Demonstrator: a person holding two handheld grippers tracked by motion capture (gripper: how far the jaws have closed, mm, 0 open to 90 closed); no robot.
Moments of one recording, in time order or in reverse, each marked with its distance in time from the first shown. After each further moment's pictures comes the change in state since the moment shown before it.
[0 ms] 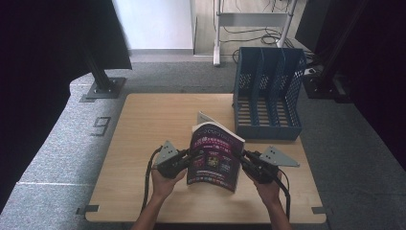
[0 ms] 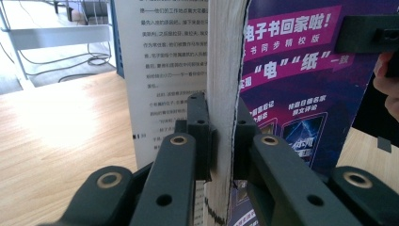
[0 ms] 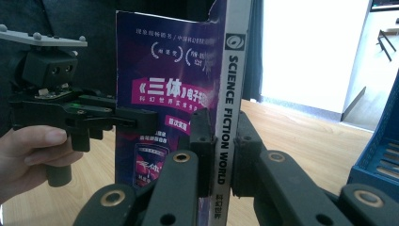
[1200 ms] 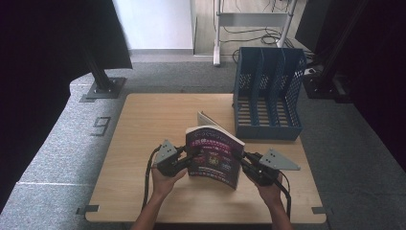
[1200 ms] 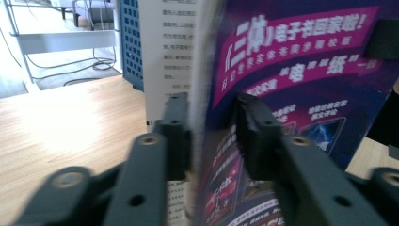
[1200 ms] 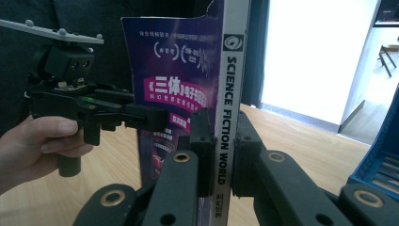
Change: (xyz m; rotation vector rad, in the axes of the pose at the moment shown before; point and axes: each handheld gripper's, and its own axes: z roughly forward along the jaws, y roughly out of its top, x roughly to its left) left arm 0.008 -0.002 0.004 -0.027 0.019 -0.017; right arm 0.003 -0.001 -0.005 -0.016 0.019 -0.062
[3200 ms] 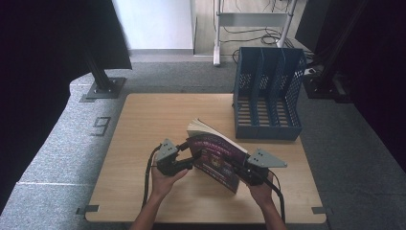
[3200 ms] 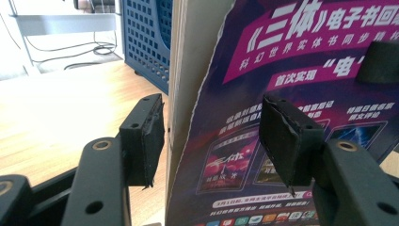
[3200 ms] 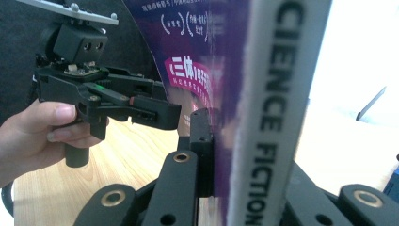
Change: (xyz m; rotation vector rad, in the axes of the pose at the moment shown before) left arm 0.002 0.000 0.001 0.058 0.005 -0.018; right arm 0.011 -0.007 0.022 0.059 0.037 0.013
